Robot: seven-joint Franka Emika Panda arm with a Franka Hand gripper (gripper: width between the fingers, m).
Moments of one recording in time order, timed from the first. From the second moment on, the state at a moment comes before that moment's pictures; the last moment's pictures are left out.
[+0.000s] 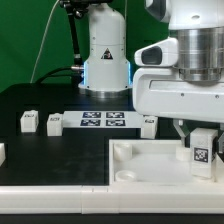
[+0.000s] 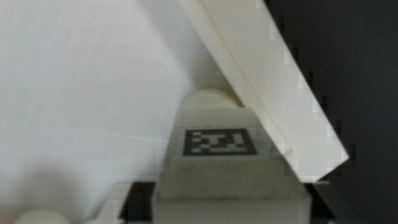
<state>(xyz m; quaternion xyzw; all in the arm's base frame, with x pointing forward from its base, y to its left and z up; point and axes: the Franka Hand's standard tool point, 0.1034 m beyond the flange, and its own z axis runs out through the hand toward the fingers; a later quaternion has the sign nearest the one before) 0.634 0.117 0.072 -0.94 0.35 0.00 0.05</state>
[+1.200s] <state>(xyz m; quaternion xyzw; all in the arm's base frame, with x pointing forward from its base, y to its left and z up) 0.635 0.122 0.073 -1.00 0.01 -0.02 0.03</state>
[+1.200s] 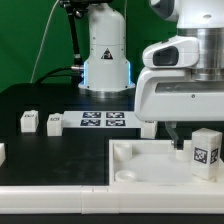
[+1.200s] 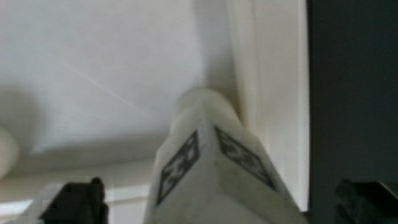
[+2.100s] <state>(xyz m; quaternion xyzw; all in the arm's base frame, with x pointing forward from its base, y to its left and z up) 0.635 0.117 0.072 -0.99 -0.15 -0.02 0.02</state>
